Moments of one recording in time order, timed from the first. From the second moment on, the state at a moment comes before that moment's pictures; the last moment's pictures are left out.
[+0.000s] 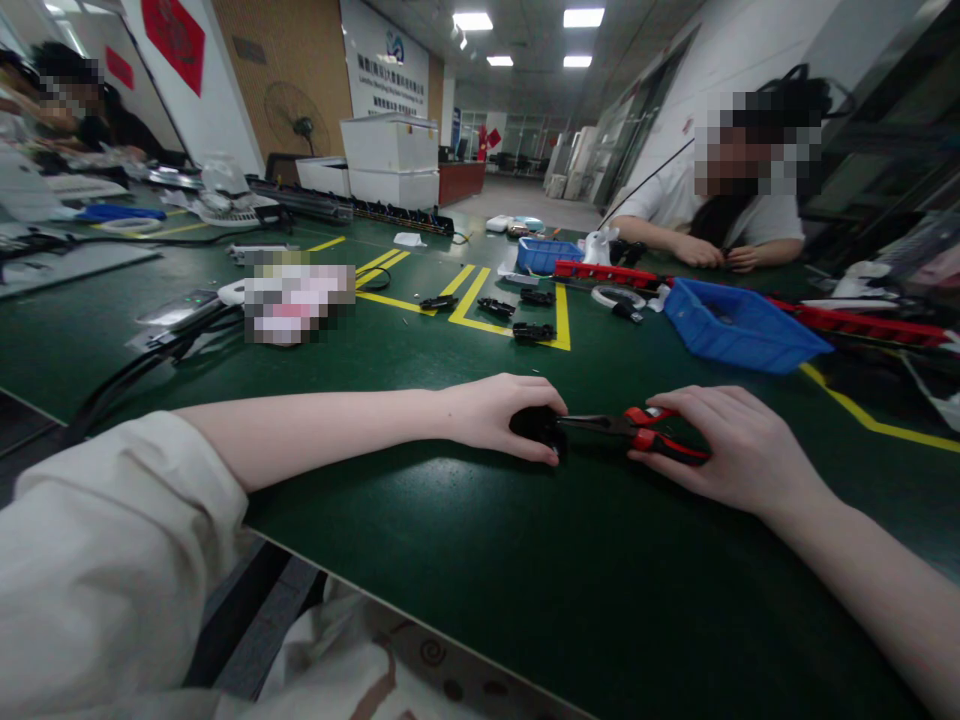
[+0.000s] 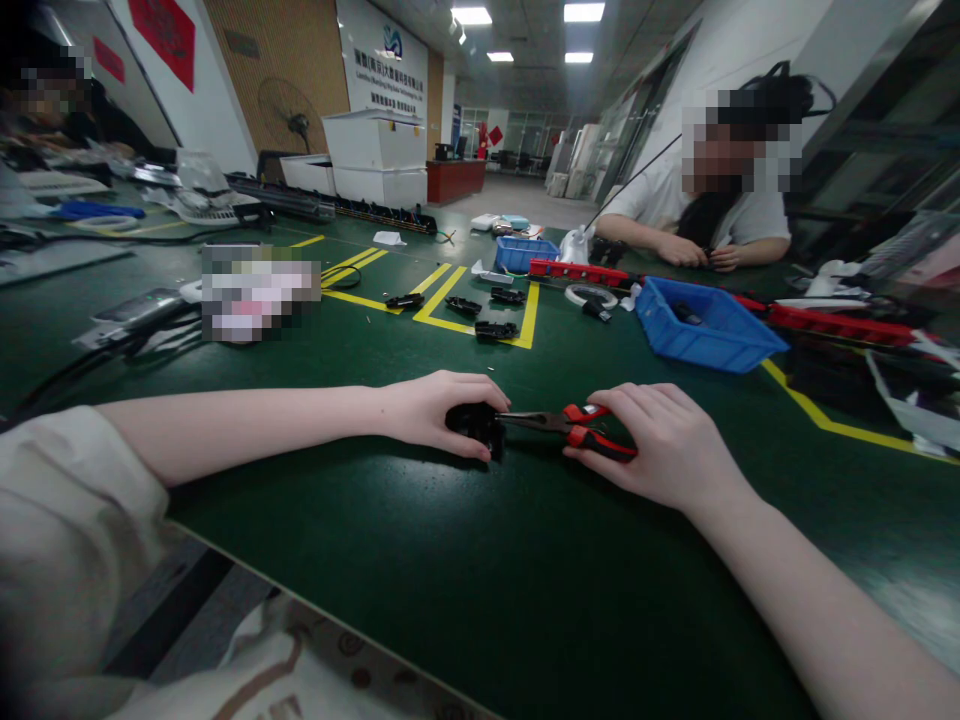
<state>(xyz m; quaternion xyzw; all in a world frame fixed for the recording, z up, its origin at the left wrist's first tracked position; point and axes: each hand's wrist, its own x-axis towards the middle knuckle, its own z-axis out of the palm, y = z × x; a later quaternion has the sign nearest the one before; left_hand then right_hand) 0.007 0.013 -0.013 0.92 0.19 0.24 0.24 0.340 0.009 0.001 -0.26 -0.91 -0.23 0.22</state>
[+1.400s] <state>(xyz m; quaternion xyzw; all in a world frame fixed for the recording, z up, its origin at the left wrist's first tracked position) 0.007 0.010 -0.008 0.92 0.20 0.24 0.25 0.338 0.007 0.003 -0.27 -0.91 -0.21 0.23</state>
